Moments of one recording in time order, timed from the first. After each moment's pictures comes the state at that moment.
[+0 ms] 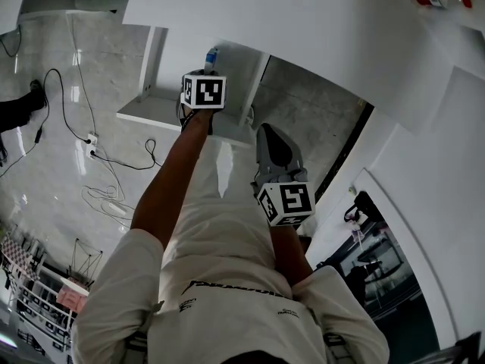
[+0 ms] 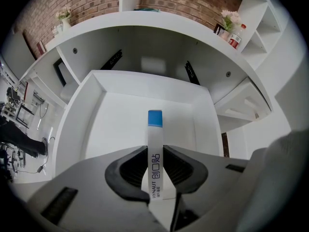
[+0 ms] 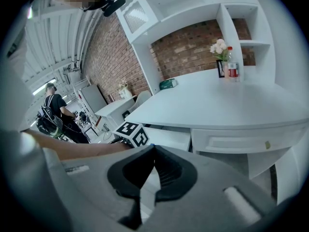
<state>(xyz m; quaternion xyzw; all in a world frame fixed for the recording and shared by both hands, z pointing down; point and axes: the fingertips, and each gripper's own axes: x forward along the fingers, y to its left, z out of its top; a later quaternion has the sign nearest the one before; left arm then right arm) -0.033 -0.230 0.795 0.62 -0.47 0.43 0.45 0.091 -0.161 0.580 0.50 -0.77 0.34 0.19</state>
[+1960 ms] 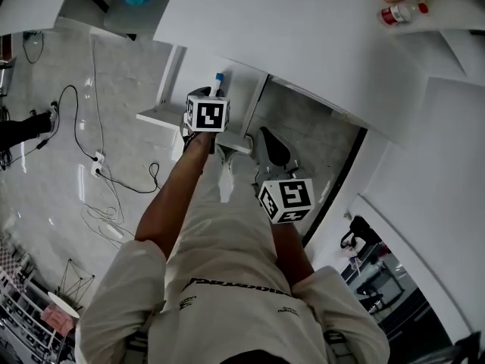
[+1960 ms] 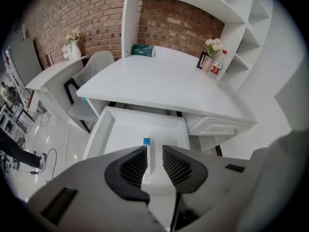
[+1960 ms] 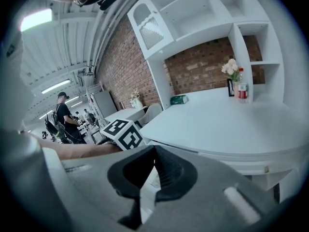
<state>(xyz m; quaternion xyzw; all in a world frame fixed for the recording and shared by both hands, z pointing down) -0.032 -0.224 0.660 0.67 -0.50 0.37 0.40 0.080 -0.153 0.491 0.48 -0.82 0.28 0.15</state>
